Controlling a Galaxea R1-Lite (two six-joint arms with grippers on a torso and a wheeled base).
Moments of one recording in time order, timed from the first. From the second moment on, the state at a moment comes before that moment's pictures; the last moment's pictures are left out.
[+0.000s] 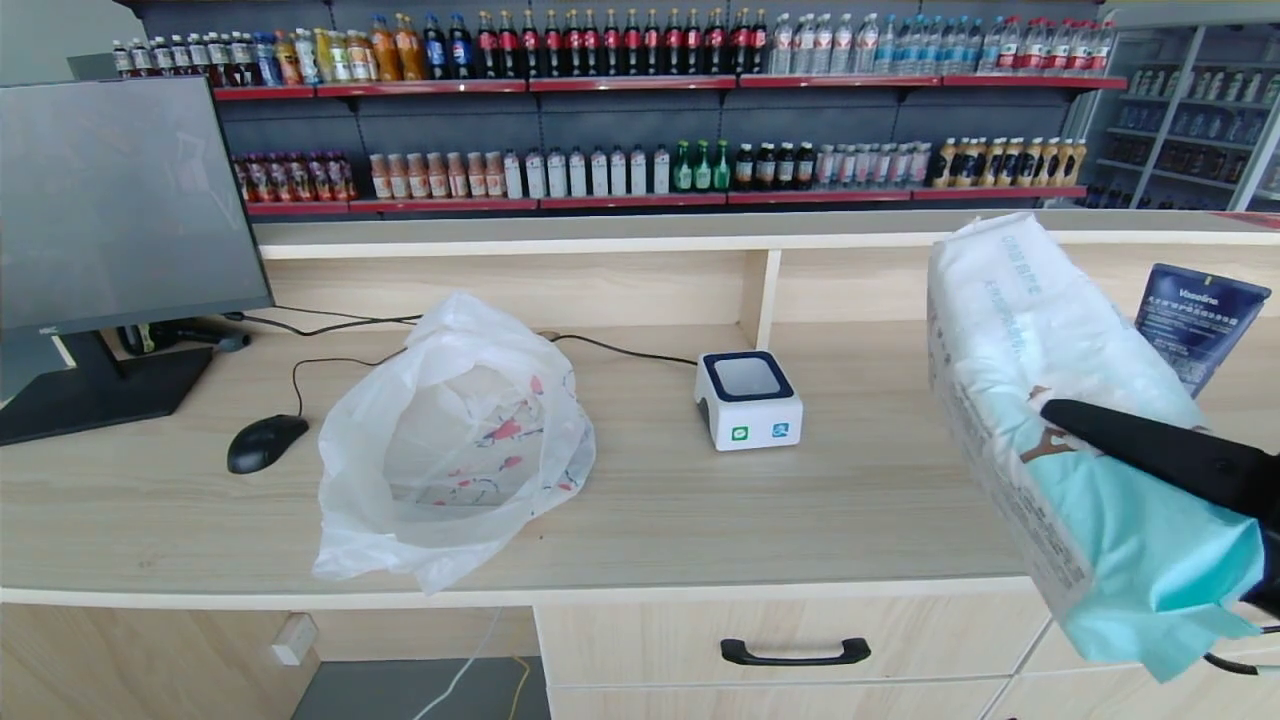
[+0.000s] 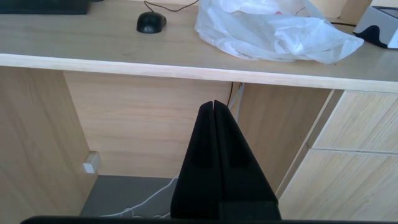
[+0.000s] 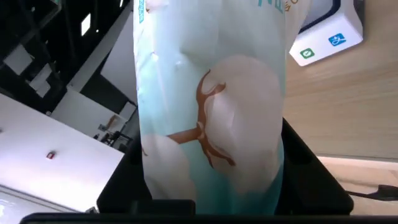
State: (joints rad) left arm 0.00 0.00 0.00 0.00 0.00 -0.01; right arm 0.41 1.10 -0.32 -0.87 0.25 0.92
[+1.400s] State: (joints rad) left arm 0.00 0.00 0.00 0.00 0.00 -0.01; right arm 0.67 1.42 -0.11 -1.35 0.45 1.72
